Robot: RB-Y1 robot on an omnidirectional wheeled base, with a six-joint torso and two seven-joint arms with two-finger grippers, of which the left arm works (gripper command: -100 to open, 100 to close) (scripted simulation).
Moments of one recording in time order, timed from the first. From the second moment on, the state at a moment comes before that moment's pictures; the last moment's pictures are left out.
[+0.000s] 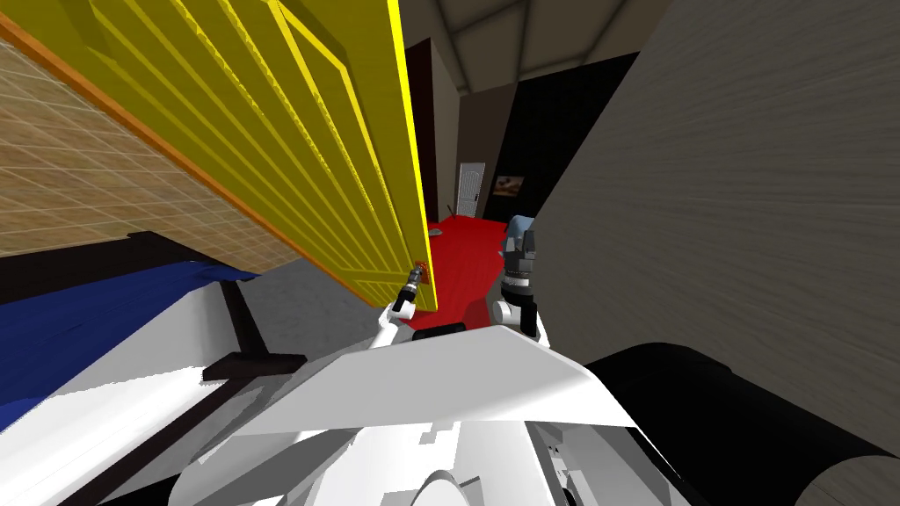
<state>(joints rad) -0.09 0.05 -0.20 -1.18 -0.01 -0.31 0.05</state>
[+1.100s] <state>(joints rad) -0.08 0.05 -0.16 -1.21 0.00 -0.29 0.05</state>
